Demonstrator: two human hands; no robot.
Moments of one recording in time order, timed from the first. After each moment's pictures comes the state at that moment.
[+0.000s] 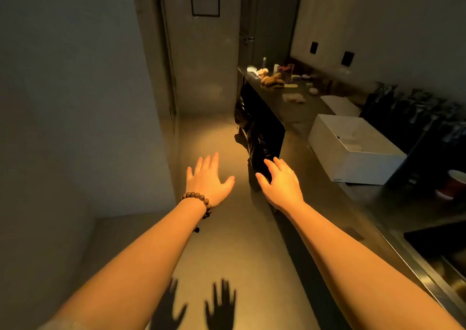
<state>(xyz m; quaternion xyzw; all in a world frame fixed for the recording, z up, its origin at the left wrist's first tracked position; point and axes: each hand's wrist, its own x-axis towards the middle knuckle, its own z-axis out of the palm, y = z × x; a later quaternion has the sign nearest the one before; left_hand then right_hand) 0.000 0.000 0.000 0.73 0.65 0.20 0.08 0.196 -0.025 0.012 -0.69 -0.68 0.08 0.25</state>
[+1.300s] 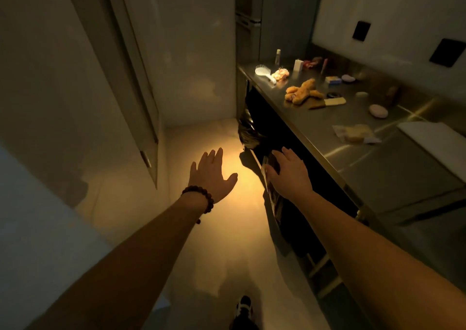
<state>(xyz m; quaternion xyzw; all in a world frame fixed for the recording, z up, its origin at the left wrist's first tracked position) -0.010 0.736 -0.039 0.77 0.62 0.14 0.08 0.196 0.707 -0.040 -0.73 -0.64 0.07 0.23</state>
